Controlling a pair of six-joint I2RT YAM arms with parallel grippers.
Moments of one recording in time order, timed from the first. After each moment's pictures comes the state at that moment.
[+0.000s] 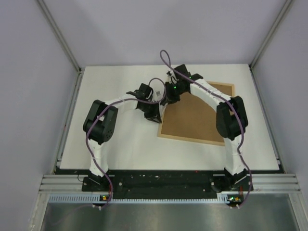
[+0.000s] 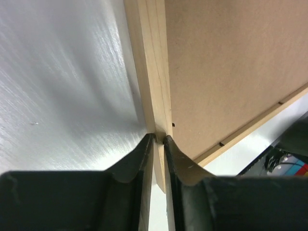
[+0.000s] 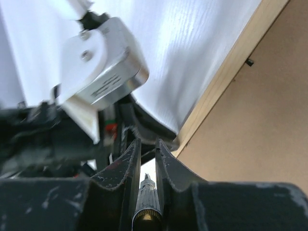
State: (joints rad) left arm -0.47 2.03 1.38 -0.47 0.52 -0.40; right arm 0.52 2.11 1.78 -0.66 -0.42 0.51
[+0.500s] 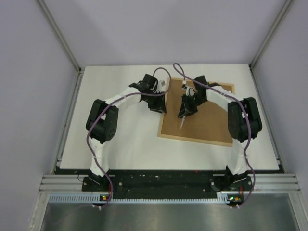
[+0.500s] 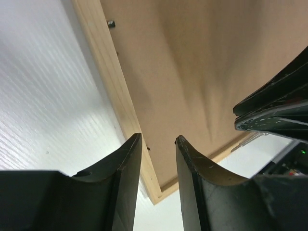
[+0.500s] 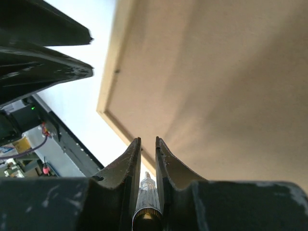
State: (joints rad) left arm -0.49 2.05 1.55 -0.53 0.47 -0.35; right arm 0.32 1.95 1.43 -0.68 -0.67 0.19
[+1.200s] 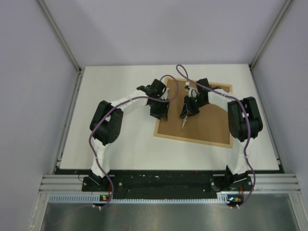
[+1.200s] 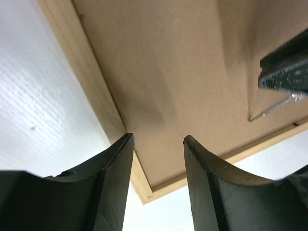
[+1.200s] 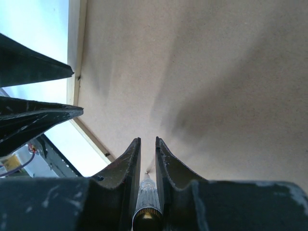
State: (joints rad) left arm -0.59 2.10 1.62 -0.67 0.26 -0.31; right arm 0.28 1.97 1.33 -0.56 -0.62 0.19
